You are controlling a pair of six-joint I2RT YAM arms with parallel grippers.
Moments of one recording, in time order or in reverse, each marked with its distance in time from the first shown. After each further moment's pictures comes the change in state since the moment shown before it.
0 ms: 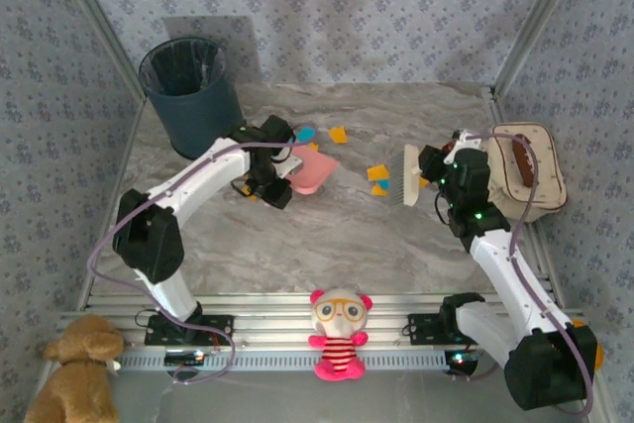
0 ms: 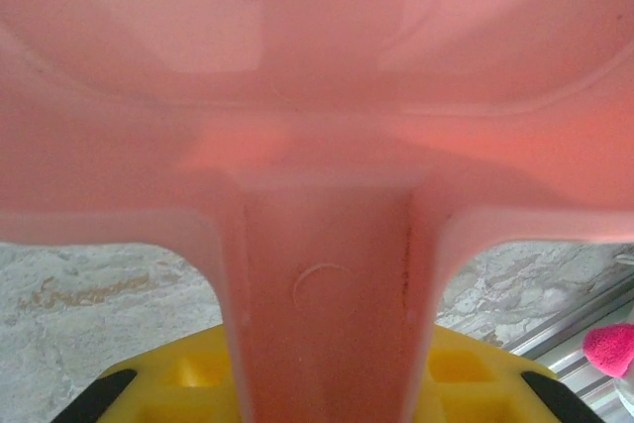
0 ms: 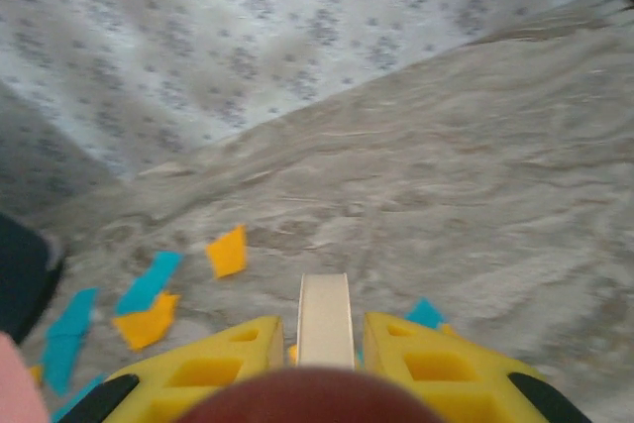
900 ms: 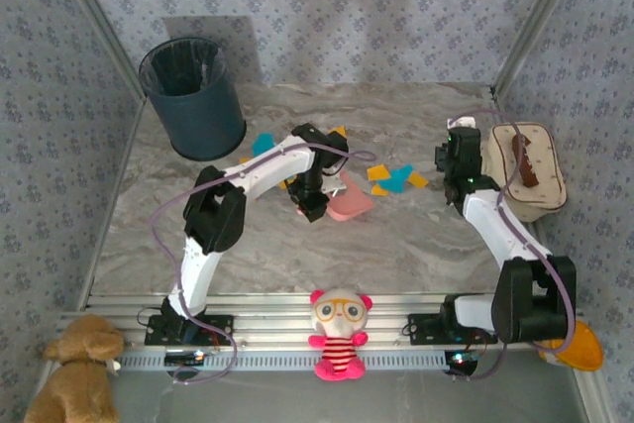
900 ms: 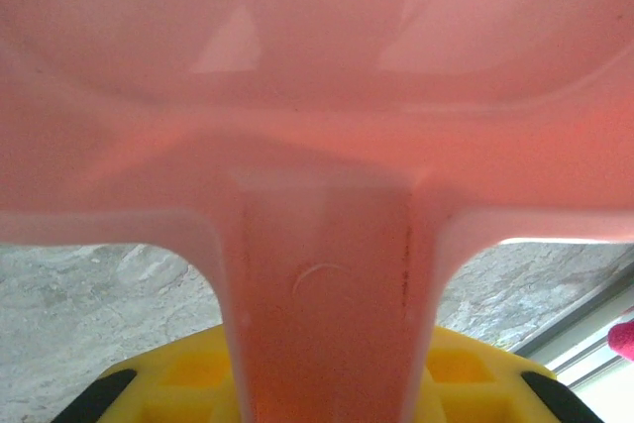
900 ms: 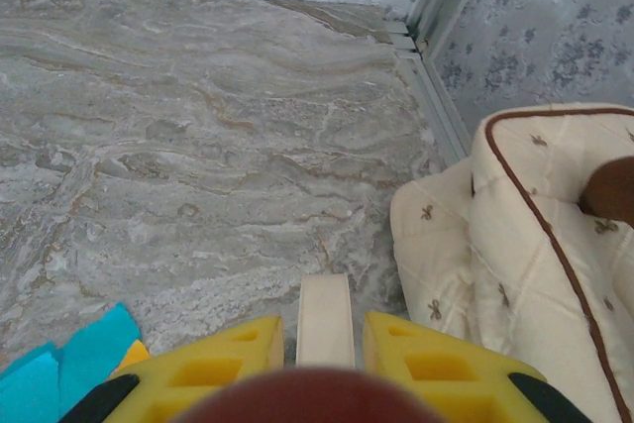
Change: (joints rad) left arm -0.187 0.419 0.380 -0.224 -0.036 0.174; right arm -0.070 0.350 0.147 -0.004 0.293 -0.476
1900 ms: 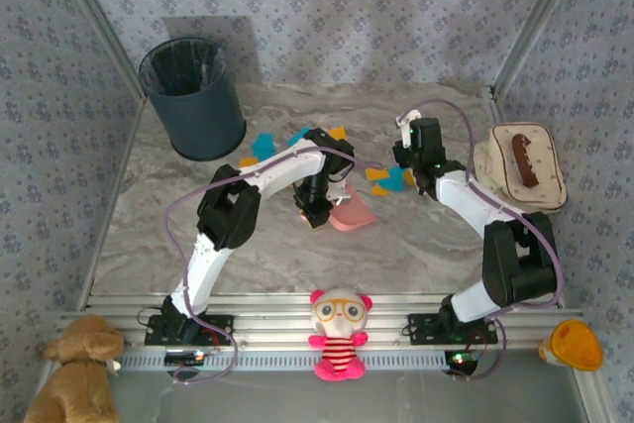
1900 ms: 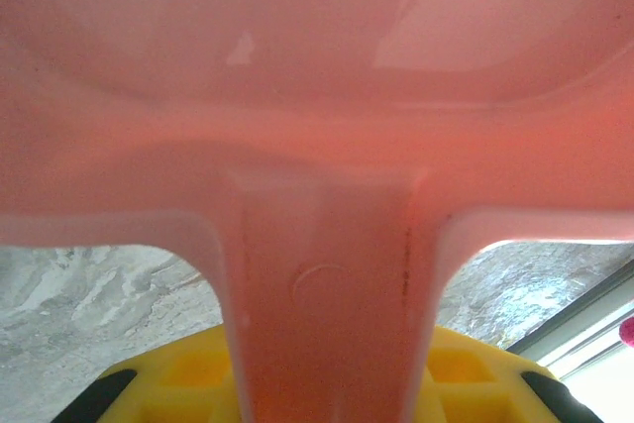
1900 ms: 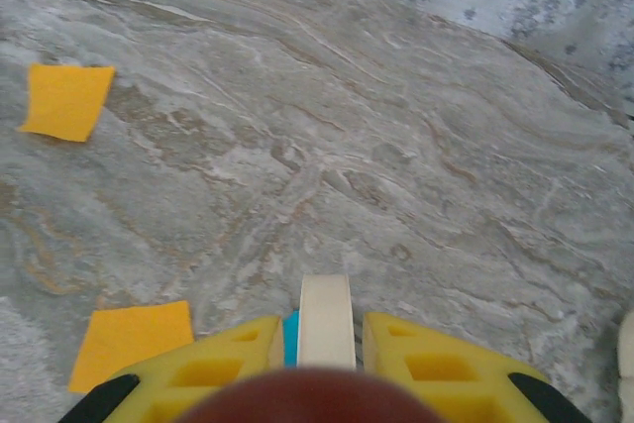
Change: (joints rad) left arm -0.017 0.094 0.058 -0.053 0.019 0.056; right arm 0.195 0.205 0.111 0.050 -0.164 -0.112
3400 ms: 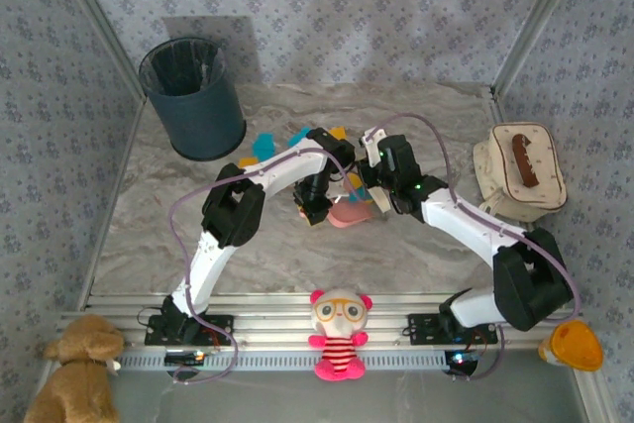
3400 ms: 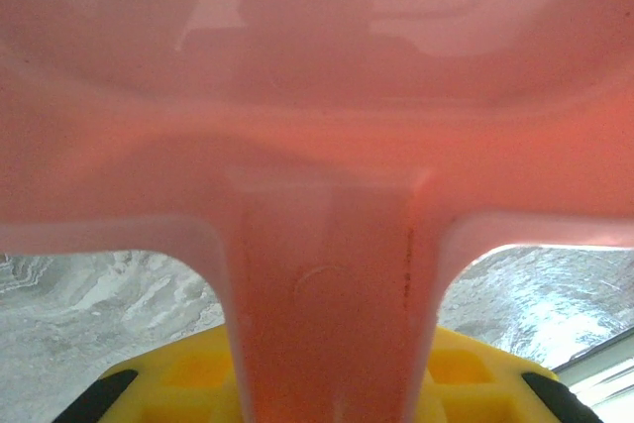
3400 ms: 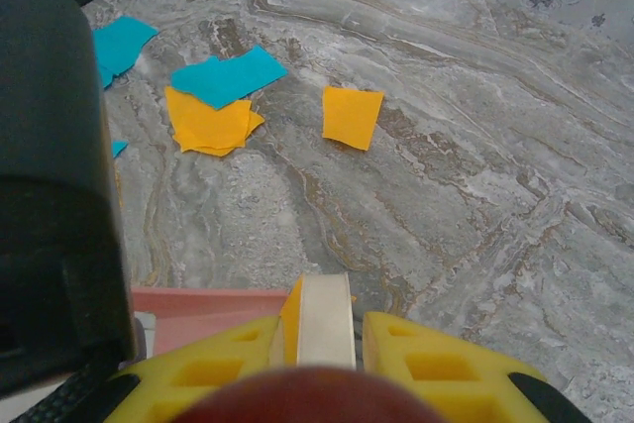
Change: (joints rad) left arm 0.007 0.048 0.039 -0.008 -0.072 -0.029; right arm 0.260 -0.118 -0.070 -0.021 -0.097 0.150
